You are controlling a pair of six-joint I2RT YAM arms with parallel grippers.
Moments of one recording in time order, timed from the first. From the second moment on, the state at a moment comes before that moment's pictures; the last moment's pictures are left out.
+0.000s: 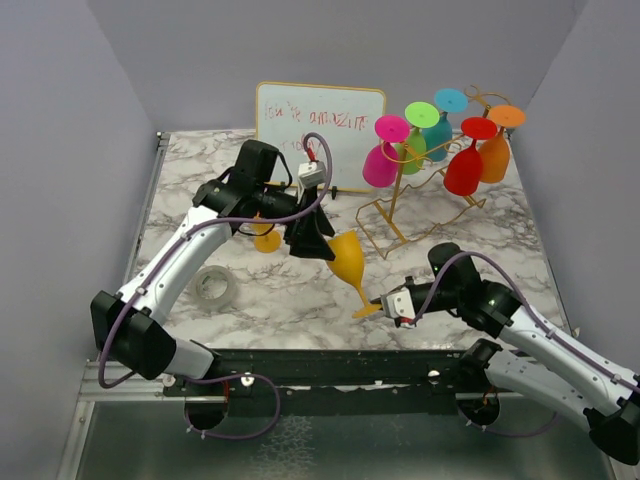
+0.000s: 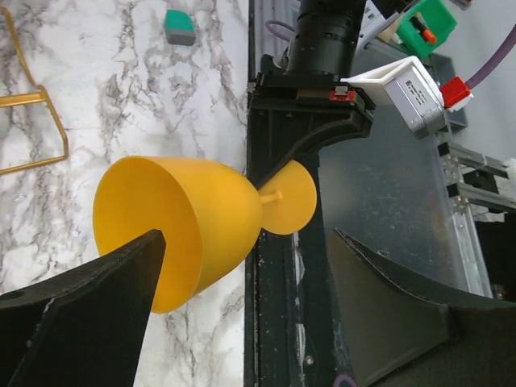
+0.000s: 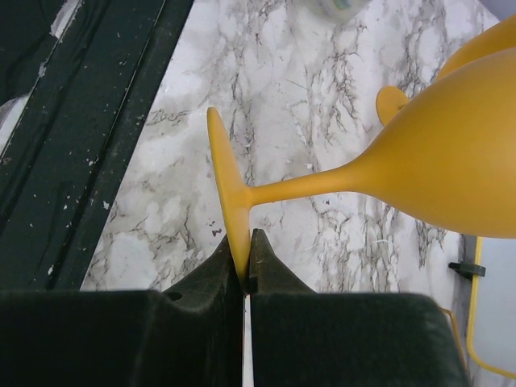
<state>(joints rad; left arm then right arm) -0.49 1.39 1.39 -0.72 1.16 0.22 0.74 0.77 0.59 -0.44 -0.72 -1.01</state>
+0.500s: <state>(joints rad) -0.53 1.46 1.41 -0.76 1.15 0.21 0.74 0.76 0.59 -0.44 -0.73 -1.02</state>
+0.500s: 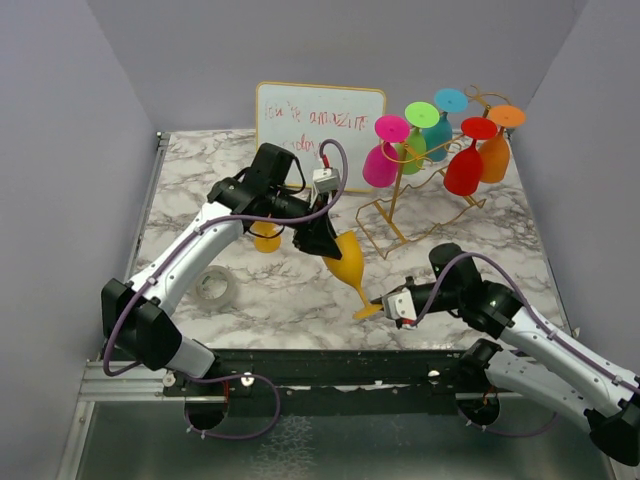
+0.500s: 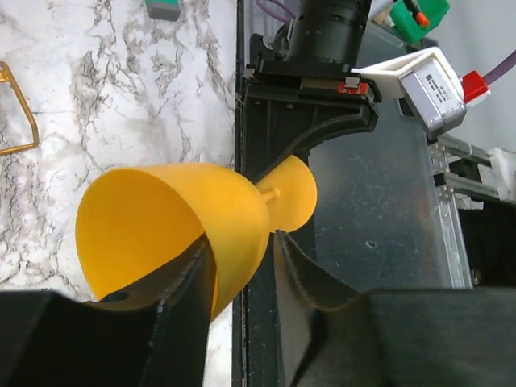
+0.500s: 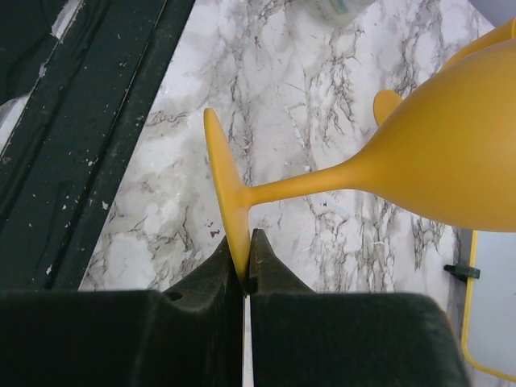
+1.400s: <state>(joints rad) -0.59 1.45 1.48 -0.91 1.13 0.28 0.74 0.74 0.59 -0.43 -0.70 -1.07</state>
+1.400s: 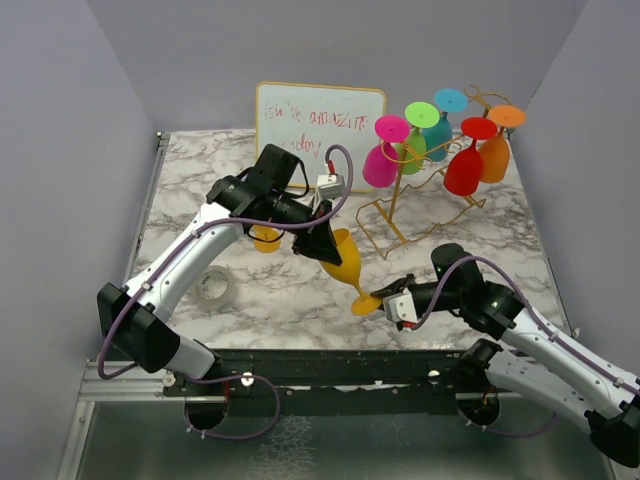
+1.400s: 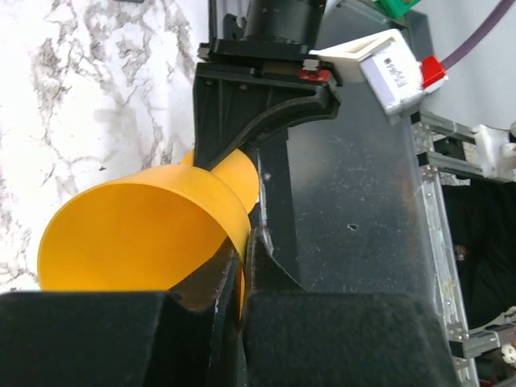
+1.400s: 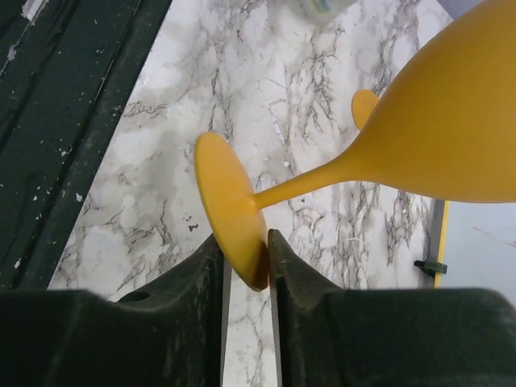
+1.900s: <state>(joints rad) -0.58 1.41 1.46 -0.90 0.87 0.28 0.74 0.66 0.58 -0.46 -0.70 -1.01</state>
